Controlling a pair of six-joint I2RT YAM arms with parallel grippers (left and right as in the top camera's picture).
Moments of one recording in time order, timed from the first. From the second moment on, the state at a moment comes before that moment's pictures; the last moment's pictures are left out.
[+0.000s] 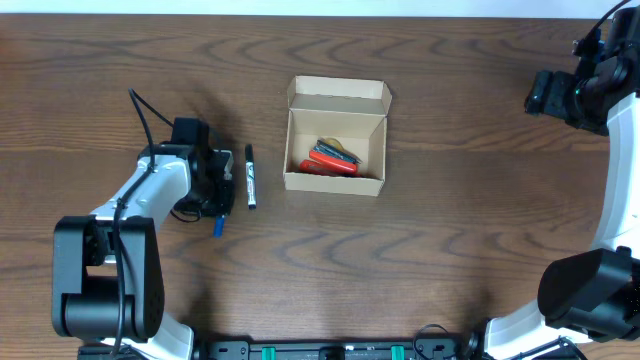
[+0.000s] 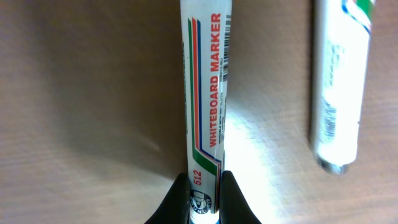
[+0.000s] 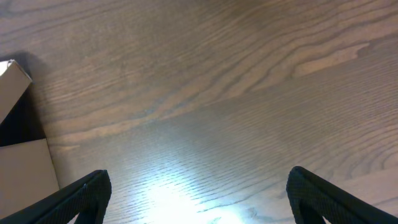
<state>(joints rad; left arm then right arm) -0.05 1.75 0.98 -0.78 0.15 0.09 -0.29 1.76 1.82 -1.22 -0.02 0.05</state>
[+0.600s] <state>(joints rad) -0.27 1.74 1.75 -1.12 0.26 0.34 -0.29 1.76 1.82 -1.22 -0.02 0.04</state>
